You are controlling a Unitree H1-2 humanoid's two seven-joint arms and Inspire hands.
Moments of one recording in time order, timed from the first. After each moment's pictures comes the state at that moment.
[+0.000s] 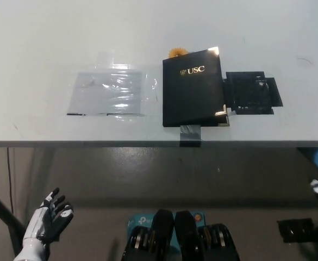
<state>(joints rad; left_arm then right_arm) -0.02 0.12 0.12 -0.04 -0.01 0.46 -0.03 -0.12 -0.29 -0.13 -0.07 0.24 0.41 0.13</state>
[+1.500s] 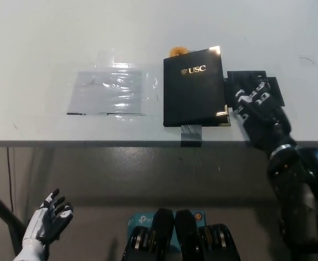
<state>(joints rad) -0.01 0.12 0.11 -0.04 -0.01 0.46 -0.03 -0.54 0.04 -0.14 0.12 0.69 0.47 -0.26</state>
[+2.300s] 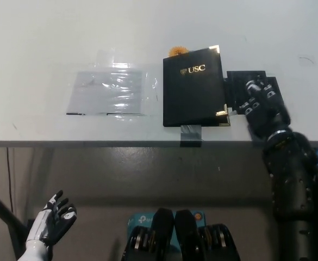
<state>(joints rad) -0.01 0.11 0.10 -0.03 -0.01 0.46 -0.03 -0.69 0.06 -0.36 0.40 0.65 0.37 -0.27</state>
